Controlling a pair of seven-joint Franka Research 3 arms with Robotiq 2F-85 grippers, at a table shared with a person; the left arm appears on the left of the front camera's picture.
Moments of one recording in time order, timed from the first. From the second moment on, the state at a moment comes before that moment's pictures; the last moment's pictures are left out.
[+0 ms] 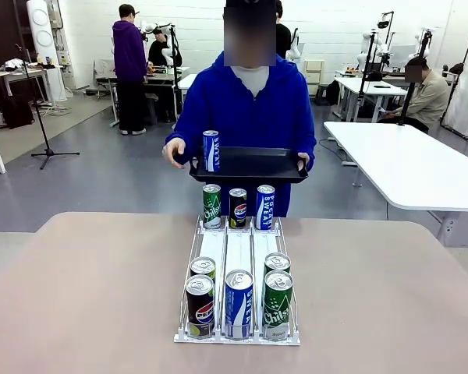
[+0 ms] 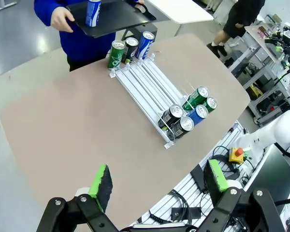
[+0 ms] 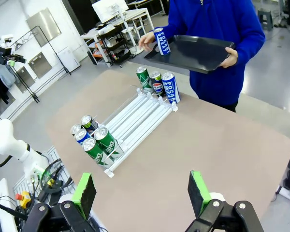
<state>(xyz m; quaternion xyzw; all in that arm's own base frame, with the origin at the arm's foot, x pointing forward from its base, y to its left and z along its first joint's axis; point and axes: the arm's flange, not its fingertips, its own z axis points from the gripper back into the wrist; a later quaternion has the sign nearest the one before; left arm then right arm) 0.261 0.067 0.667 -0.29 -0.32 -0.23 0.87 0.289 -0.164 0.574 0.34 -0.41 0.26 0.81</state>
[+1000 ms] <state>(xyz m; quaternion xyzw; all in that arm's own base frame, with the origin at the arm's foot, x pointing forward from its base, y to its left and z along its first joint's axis) 0.265 0.067 0.666 -0.29 -0.32 -0.22 0.87 0.289 -0.164 0.574 0.34 -0.41 0.26 0.81</state>
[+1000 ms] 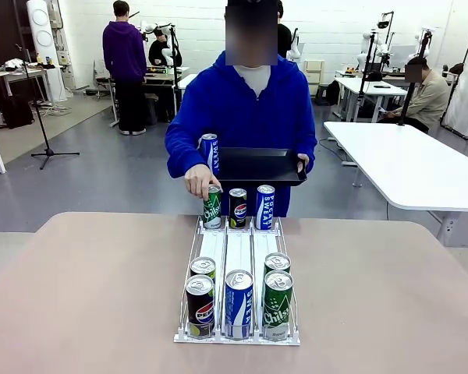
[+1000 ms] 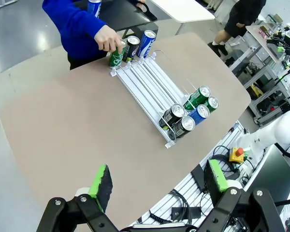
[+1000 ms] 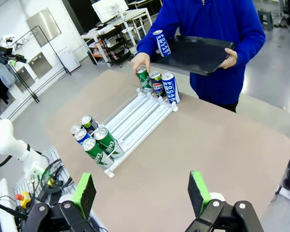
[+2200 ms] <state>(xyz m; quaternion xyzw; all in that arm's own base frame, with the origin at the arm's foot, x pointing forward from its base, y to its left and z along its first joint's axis) 0.265 0.067 0.666 -0.29 -0.32 -0.22 0.87 0.289 -0.164 0.574 0.34 -0.41 0.26 0.81</state>
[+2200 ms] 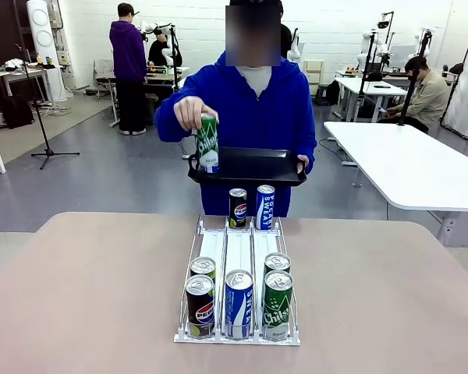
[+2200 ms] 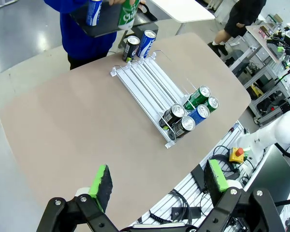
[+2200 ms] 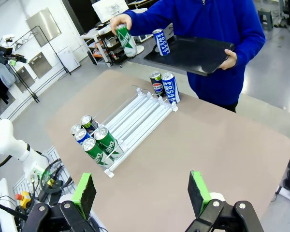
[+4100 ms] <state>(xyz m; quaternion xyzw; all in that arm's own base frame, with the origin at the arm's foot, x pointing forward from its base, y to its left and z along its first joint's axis) 0.265 0.067 0.666 -0.29 -0.32 -0.22 0.87 0.289 -0.164 0.574 0.34 -0.41 0.26 0.81</state>
